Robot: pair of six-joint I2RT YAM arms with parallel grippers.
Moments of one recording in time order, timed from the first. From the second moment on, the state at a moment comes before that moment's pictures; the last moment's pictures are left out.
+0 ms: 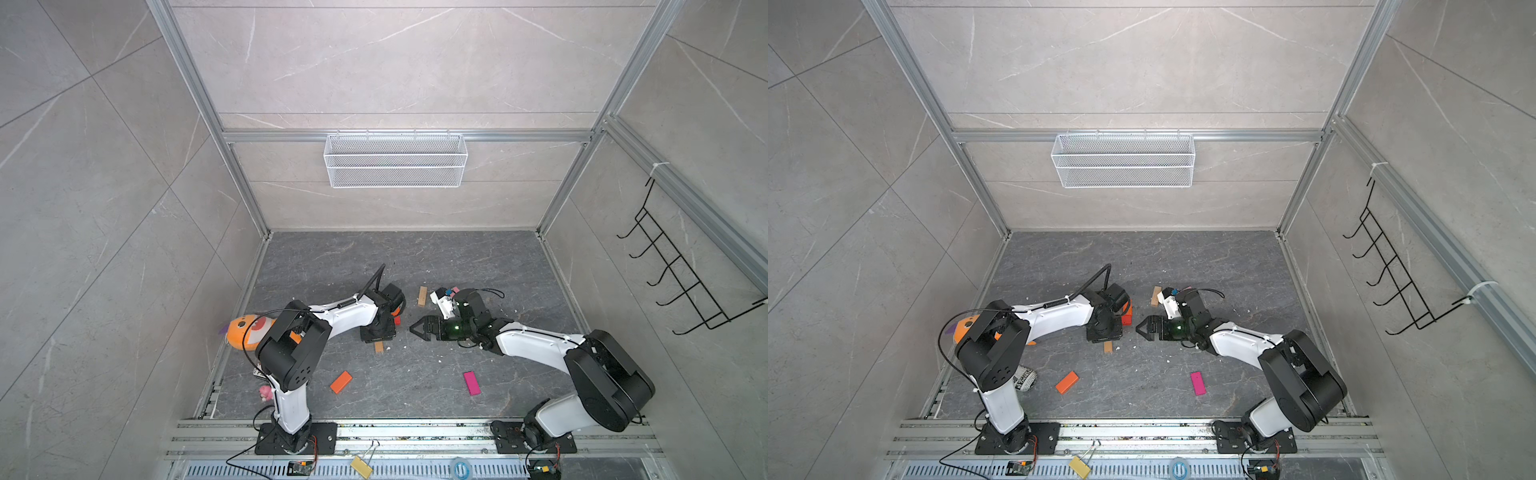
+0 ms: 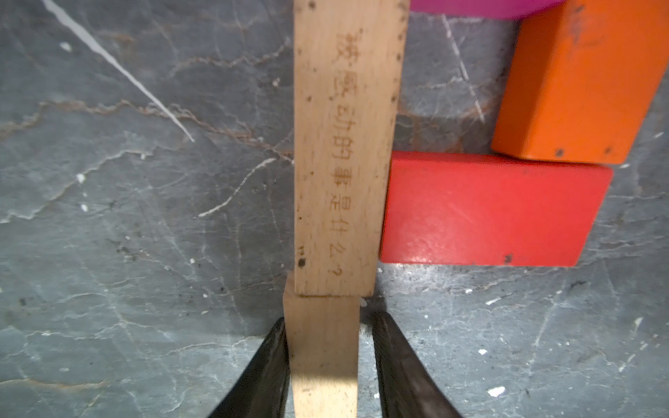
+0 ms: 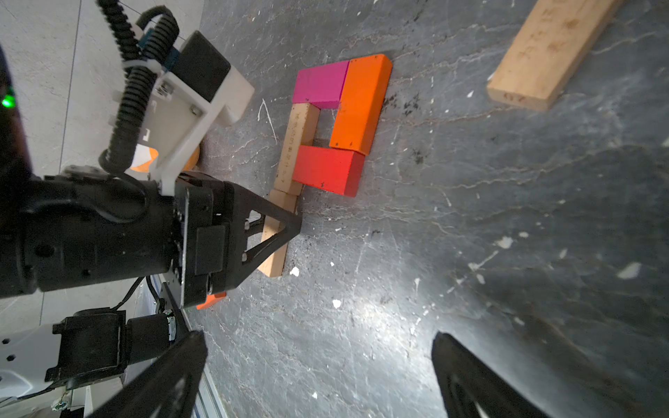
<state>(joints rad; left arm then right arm) -0.72 1.83 1.14 -0.75 -0.06 -0.80 0.57 1.51 0.67 0.10 -0.52 0.58</state>
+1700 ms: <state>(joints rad) -0.74 1.85 1.16 -0.75 -0.09 -0.88 0.58 1.51 0.67 0.10 -0.52 0.57</state>
